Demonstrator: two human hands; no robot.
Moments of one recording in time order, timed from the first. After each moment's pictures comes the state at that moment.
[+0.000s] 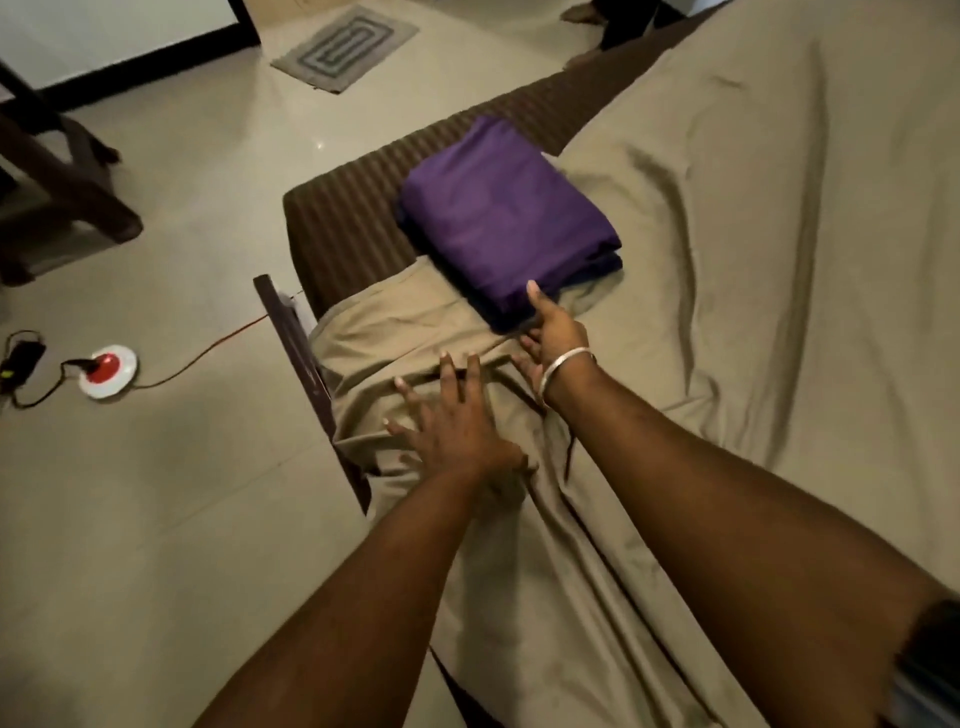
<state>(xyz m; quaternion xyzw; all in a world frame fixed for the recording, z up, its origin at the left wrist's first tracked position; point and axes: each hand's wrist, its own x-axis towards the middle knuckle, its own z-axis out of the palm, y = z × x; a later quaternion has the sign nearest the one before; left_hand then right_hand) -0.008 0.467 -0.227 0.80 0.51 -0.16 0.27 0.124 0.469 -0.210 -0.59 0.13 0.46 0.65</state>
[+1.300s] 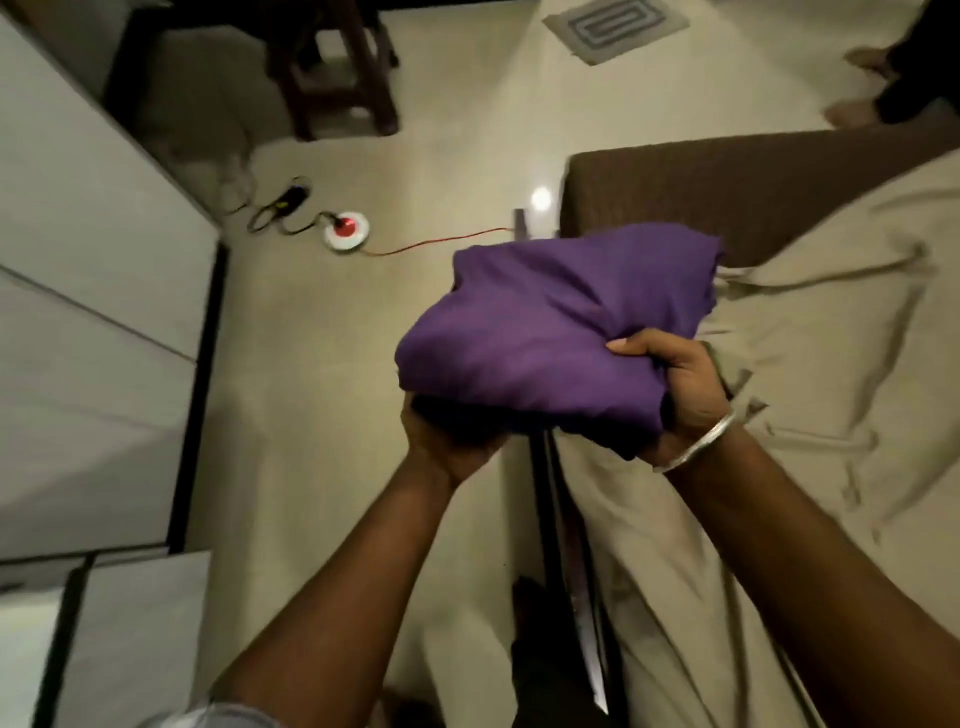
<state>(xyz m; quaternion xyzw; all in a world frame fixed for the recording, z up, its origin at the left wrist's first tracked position) -0.317 0.433 -0.090 -0.03 0.39 0.40 0.83 -0.133 0.396 0.030 -0.47 -0.04 0.69 0.55</state>
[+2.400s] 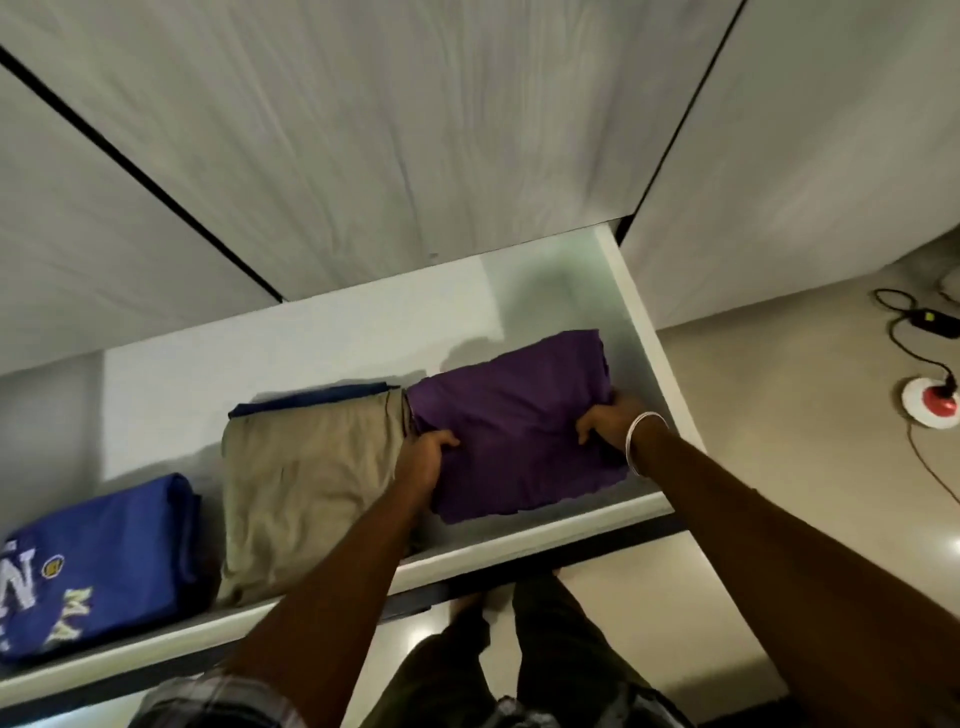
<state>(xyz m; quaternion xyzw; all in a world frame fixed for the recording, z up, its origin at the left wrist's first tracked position) -0.887 0.077 -0.166 -0.31 0.67 0.57 0.35 -0.832 0.317 -0.107 -0.42 -0.66 0.57 -0.23</state>
